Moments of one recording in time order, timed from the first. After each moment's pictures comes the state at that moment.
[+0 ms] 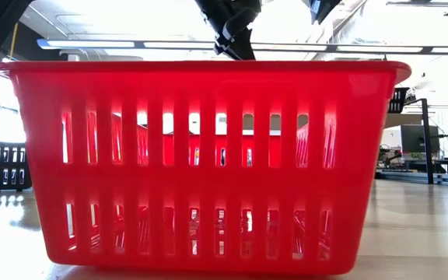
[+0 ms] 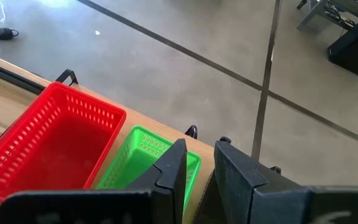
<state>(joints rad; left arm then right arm) 0.41 1.94 1.96 -0.83 -0.12 0.24 -0.33 1.60 2.11 -1.55 0.77 0.54</state>
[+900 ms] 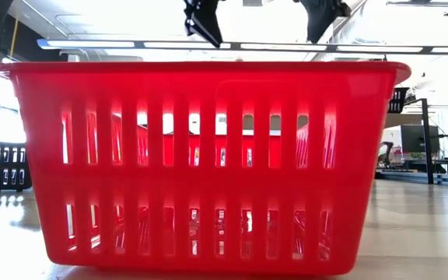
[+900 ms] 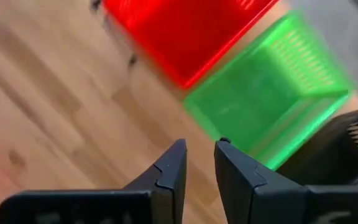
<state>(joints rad) 0.45 1.82 2.06 -1.19 -0.03 0.17 -0.28 1.60 1.93 -1.57 0.23 0.39</state>
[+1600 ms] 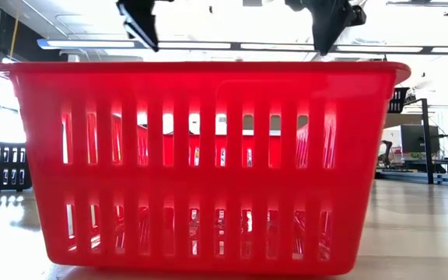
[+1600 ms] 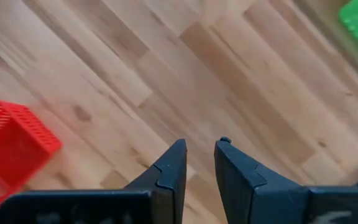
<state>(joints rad) 0.32 1.36 1.44 -1.15 -0.04 -0.05 0.03 1.60 1.67 -1.42 0.14 0.79</state>
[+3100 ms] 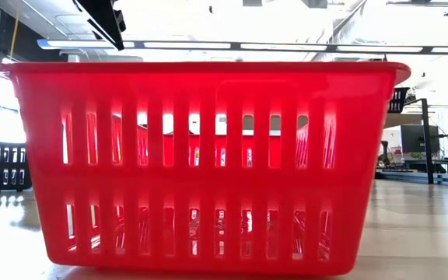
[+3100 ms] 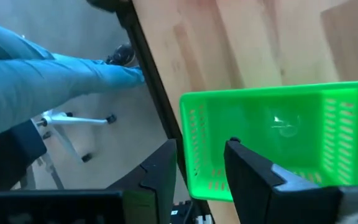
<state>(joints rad) 0.19 1.15 1.22 -1.12 -0.04 -0.15 0.80 1.74 1.50 -0.95 -0.03 1.17</state>
